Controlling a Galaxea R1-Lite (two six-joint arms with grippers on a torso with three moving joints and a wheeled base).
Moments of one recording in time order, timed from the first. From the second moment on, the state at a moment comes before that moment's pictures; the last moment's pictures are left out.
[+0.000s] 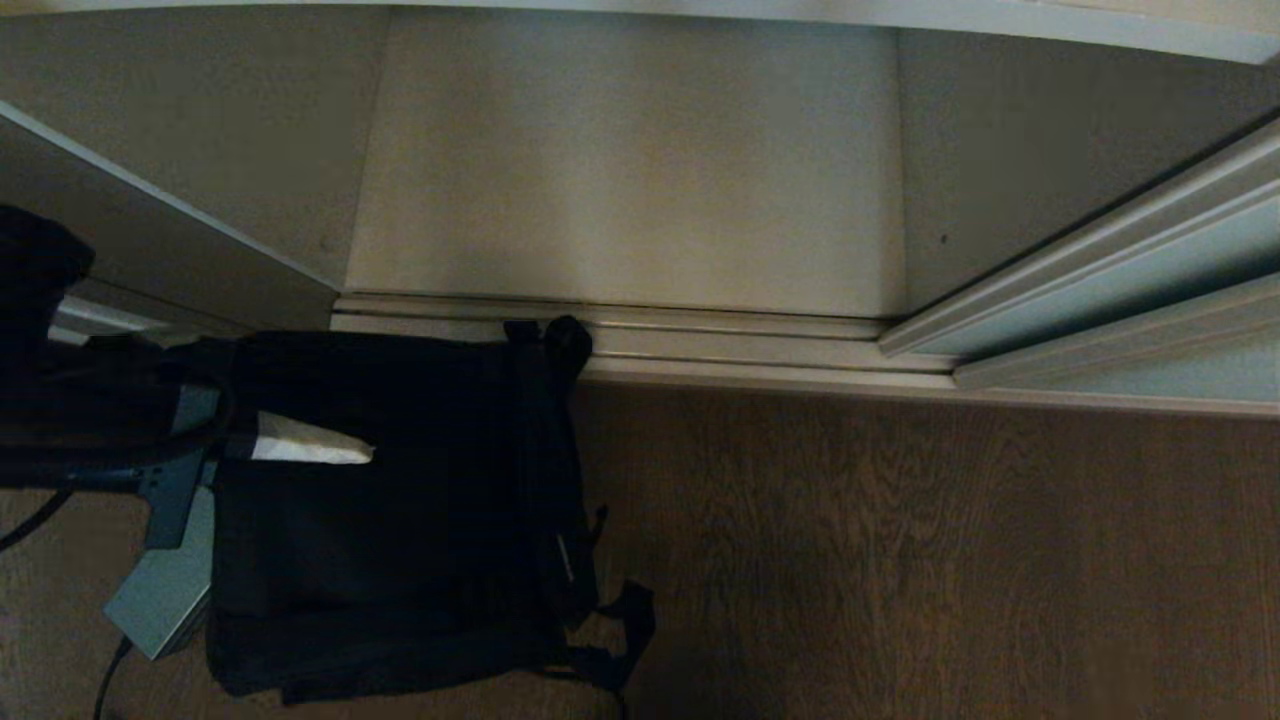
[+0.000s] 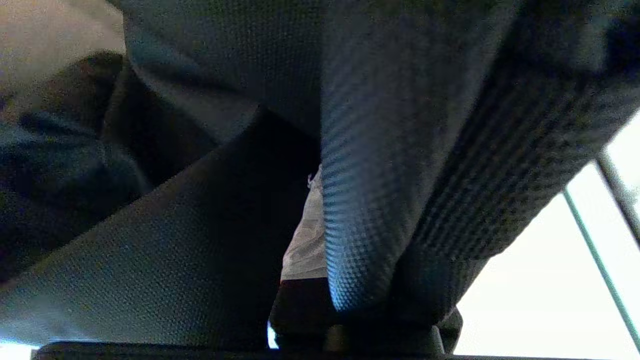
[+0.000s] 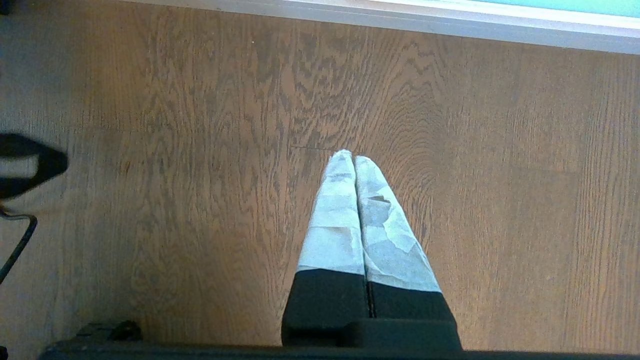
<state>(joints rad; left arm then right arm) 0.14 1.48 -1.25 0.65 -0.92 -0.65 0.00 0.00 0.00 0.00 -0.01 0.01</state>
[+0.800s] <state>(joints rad) 0.05 1.82 -1.66 0.61 -0.91 -0.73 0.00 0.00 0.00 0.00 -0.01 0.01</state>
